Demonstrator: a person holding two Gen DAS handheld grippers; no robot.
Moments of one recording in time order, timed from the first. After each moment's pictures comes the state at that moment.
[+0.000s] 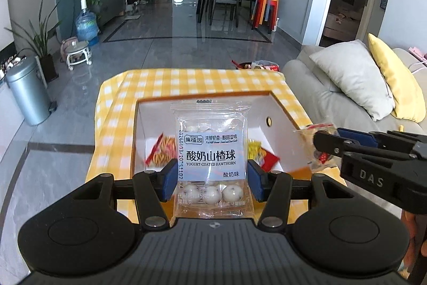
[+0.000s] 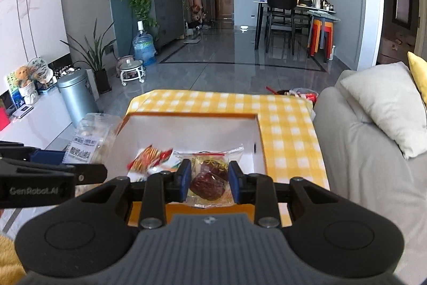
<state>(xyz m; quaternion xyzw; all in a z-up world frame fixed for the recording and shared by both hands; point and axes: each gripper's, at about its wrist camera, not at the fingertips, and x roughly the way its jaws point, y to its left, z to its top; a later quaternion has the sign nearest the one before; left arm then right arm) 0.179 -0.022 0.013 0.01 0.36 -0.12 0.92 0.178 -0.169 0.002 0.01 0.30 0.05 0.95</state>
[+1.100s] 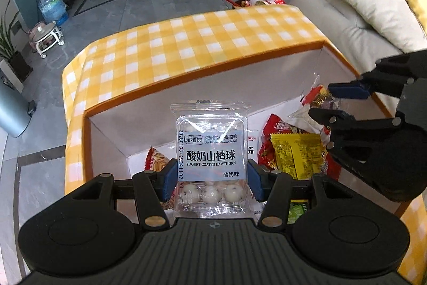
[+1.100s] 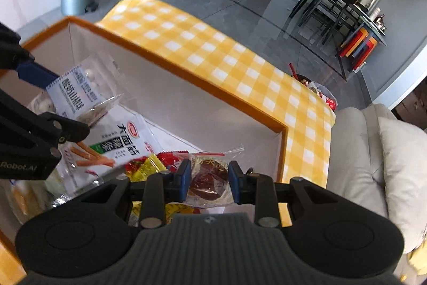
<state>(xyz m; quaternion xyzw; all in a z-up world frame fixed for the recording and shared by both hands) 0.337 -0.048 -0.084 0.11 0.48 -0.15 0.86 0.385 -0.144 -0.105 -0.23 0.43 0.08 0.87</state>
